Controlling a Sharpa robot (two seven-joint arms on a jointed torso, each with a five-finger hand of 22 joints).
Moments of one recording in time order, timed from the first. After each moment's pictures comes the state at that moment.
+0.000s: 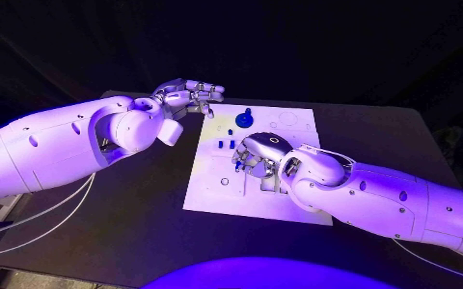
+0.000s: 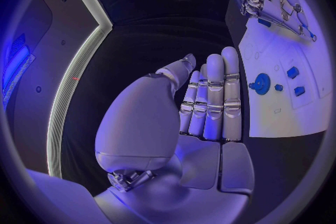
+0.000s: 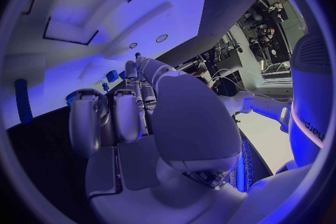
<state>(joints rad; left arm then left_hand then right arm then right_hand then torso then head) 1.18 -0.94 0.03 1.57 -0.04 -0.16 0.13 1.40 -0.15 0.43 -0.03 0.05 1.01 0.19 0.09 0.09 1.10 0.12 0.23 0.15 1.17 0.03 0.84 0.46 0.17 1.12 0.11 0.72 0.55 1.06 -0.58 -0.11 1.54 -1.62 -0.36 -0.16 1.49 -0.11 0.44 0.05 0.25 1.16 0.13 0.07 0.19 1.24 0.07 0.11 0.15 1.47 -0.02 1.33 1.22 0.05 1.46 0.09 1.38 1.31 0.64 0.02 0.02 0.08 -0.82</state>
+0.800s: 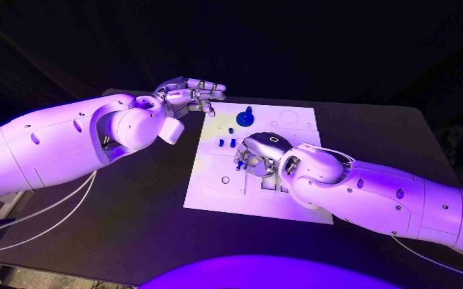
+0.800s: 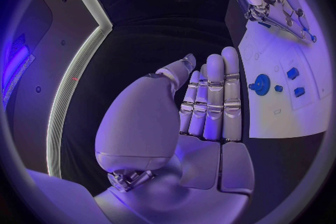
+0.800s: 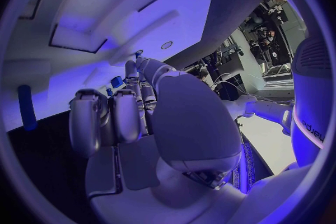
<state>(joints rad) 1.18 -0.94 0.03 1.57 -0.04 -0.15 0.12 1.40 -0.15 0.43 -0.03 0.05 1.01 0.19 0.09 0.09 1.09 0.12 0.23 0.15 1.17 0.03 0.84 0.46 0.17 1.12 0.11 0.72 0.55 1.06 -0.57 -0.11 1.50 -1.63 -0.32 -0.17 1.48 -0.12 0.44 0.05 0.25 1.16 0.13 0.07 0.19 1.24 0.07 0.11 0.15 1.47 -0.02 1.33 1.22 0.05 1.46 0.09 1.38 1.31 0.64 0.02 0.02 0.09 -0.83</state>
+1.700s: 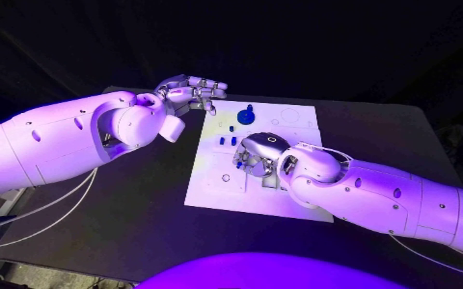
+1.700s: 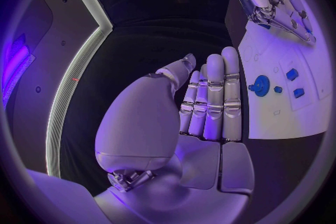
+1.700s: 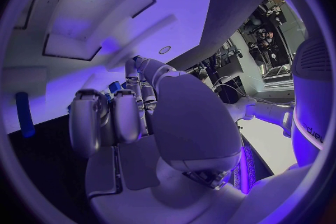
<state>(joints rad) 1.18 -0.94 0.03 1.57 -0.05 -0.14 0.12 1.40 -0.15 0.43 -0.03 0.05 1.01 0.19 0.09 0.09 1.09 0.12 0.23 0.15 1.17 0.03 0.84 0.46 0.17 1.12 0.11 0.71 0.55 1.05 -0.56 -0.11 1.50 -1.64 -0.30 -0.17 1.47 -0.12 0.44 0.05 0.25 1.16 0.13 0.07 0.20 1.24 0.07 0.11 0.15 1.47 -0.02 1.33 1.22 0.05 1.46 0.09 1.38 1.31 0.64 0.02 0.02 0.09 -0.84</state>
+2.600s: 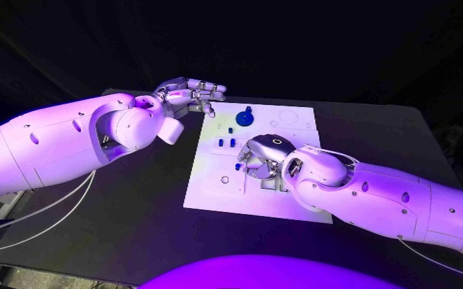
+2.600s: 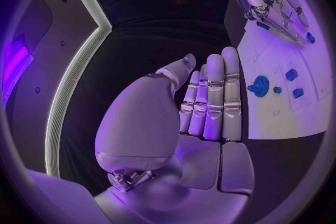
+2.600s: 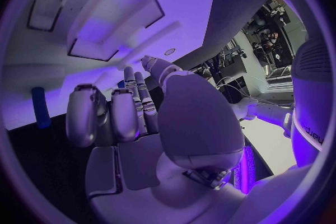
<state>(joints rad) 1.18 -0.94 0.03 1.57 -0.05 -0.14 0.11 1.40 -0.15 0.43 -0.03 0.05 1.00 0.19 0.10 0.09 1.09 0.12 0.23 0.15 1.17 0.03 0.84 0.45 0.17 1.11 0.11 0.71 0.55 1.05 -0.61 -0.11 1.55 -1.65 -0.31 -0.20 1.36 -0.17 0.41 0.06 0.26 1.03 0.17 0.06 0.16 1.09 0.12 0.07 0.12 1.47 0.01 1.31 1.18 0.05 1.43 0.12 1.29 1.31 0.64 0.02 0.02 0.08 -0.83</state>
